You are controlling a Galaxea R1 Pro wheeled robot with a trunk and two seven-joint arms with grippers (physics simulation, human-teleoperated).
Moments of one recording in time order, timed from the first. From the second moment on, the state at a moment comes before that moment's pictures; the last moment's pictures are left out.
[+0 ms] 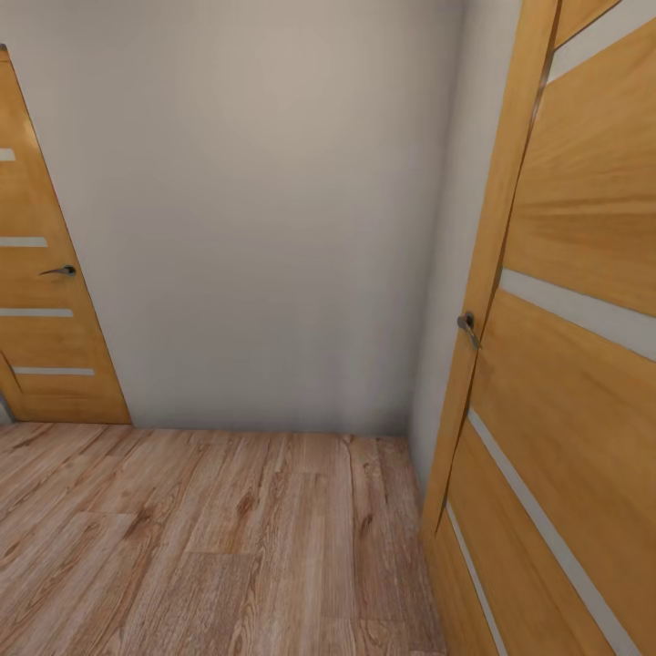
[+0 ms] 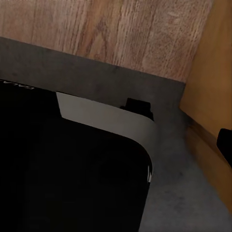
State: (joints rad) left arm 0.00 -0.03 0.01 -0.09 0.22 -0.10 0.00; right arm -0.17 -0.07 0.46 0.03 -0.29 -0.14 0.22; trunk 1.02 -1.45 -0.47
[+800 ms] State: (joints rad) left arm 0.00 -0.03 0.01 -0.09 0.22 -0.10 0.00; right arm -0.17 -0.07 0.46 0.03 -0.29 -0.14 0.22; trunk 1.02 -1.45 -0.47
